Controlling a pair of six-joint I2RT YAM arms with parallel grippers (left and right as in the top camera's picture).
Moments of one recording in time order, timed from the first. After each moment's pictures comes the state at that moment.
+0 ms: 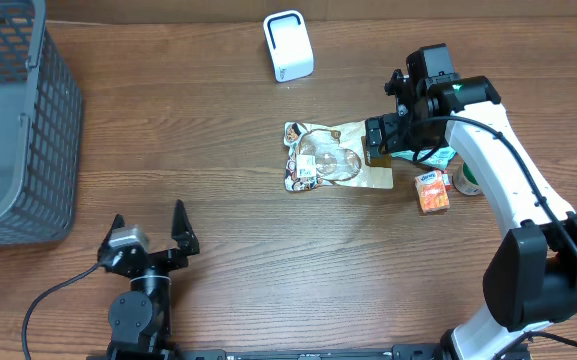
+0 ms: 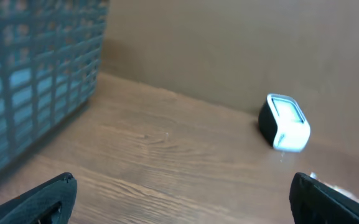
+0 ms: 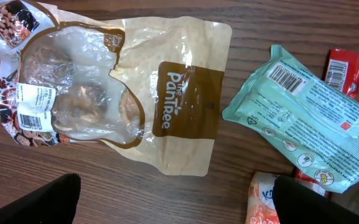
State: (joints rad) left arm -0.12 0.02 0.01 -0.05 -0.24 -0.21; right arm 0.17 1.81 1.51 -1.00 -0.12 0.01
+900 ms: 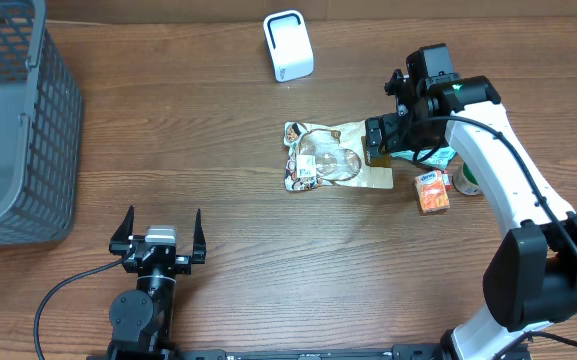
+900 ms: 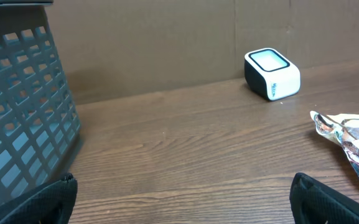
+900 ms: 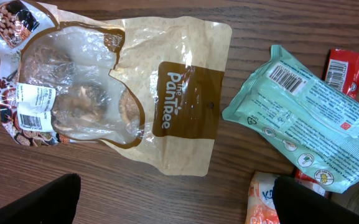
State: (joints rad) left arm -0.12 0.02 0.01 -0.07 -0.12 0.14; right arm 0.17 1.81 1.51 -1.00 -0.12 0.01
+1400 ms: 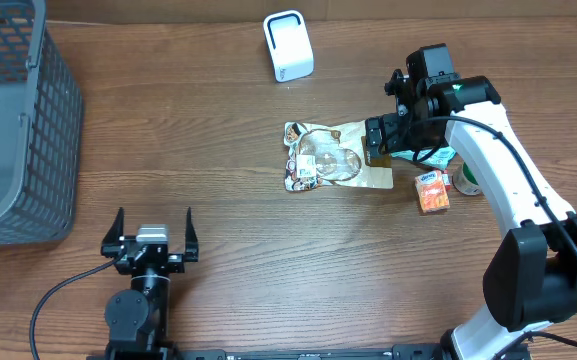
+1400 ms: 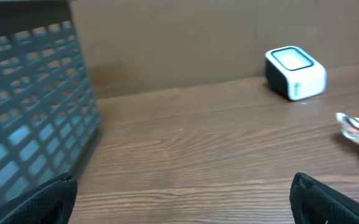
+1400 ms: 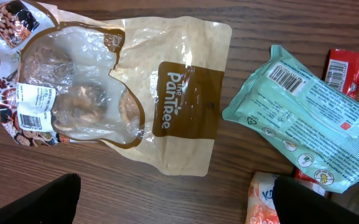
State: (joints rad) left arm -0.05 0.02 0.01 -0.07 -0.12 0.14; right arm 0.17 1.81 1.51 -1.00 -0.12 0.01
